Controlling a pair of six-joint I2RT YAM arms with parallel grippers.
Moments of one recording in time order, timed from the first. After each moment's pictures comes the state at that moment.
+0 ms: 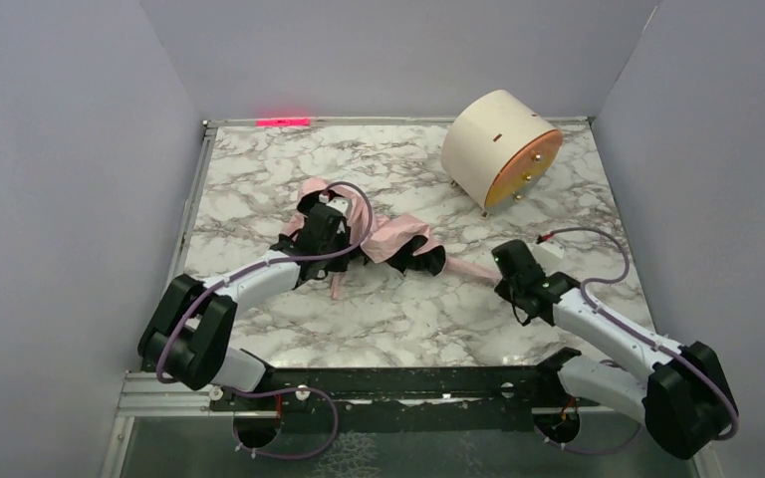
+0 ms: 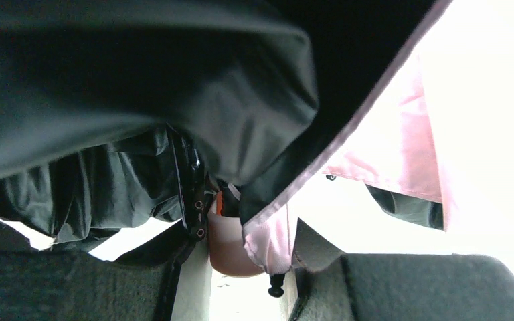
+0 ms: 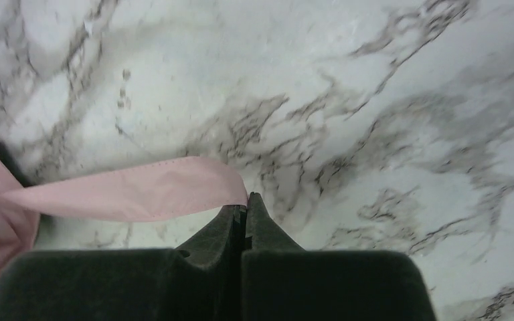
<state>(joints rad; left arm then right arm) -0.52 1.43 0.71 -0.11 -0.07 -0.28 0.58 1.05 0.49 -0.52 0.51 1.01</state>
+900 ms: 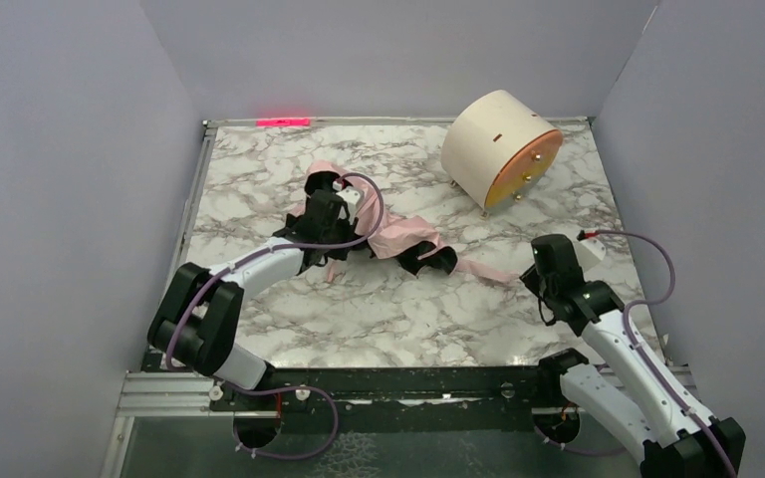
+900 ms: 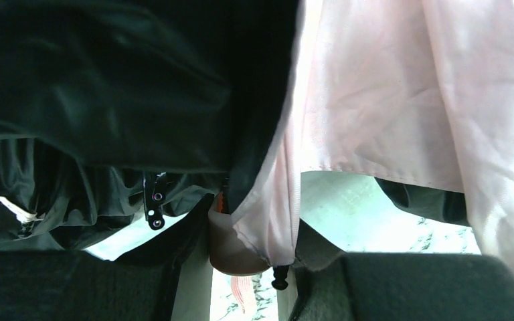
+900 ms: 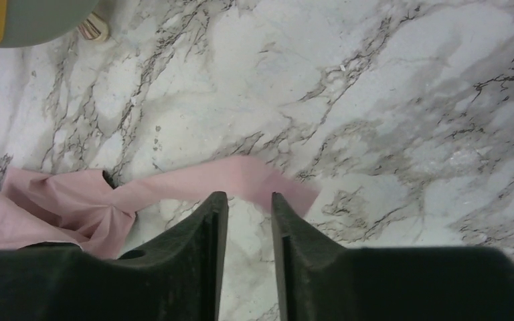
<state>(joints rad) -0.48 1.48 0.80 -0.11 0.00 -0.03 0.33 0.75 0.58 -0.70 0.49 0.97</state>
